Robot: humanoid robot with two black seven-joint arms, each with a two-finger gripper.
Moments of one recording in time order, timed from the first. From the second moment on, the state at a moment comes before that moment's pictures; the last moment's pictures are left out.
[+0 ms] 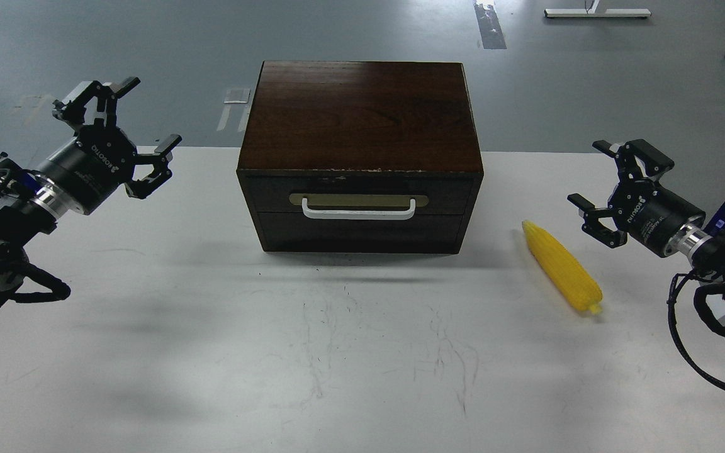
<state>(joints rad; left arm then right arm) -0.59 0.69 -0.74 -1.02 0.11 -0.49 -0.33 0.82 -0.71 0.04 0.86 0.07 0.49 0.49</state>
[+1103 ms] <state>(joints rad) -0.59 0.69 -0.74 -1.04 0.15 -0.49 -0.41 0.83 -0.72 0.04 0.87 0.07 0.49 0.49</state>
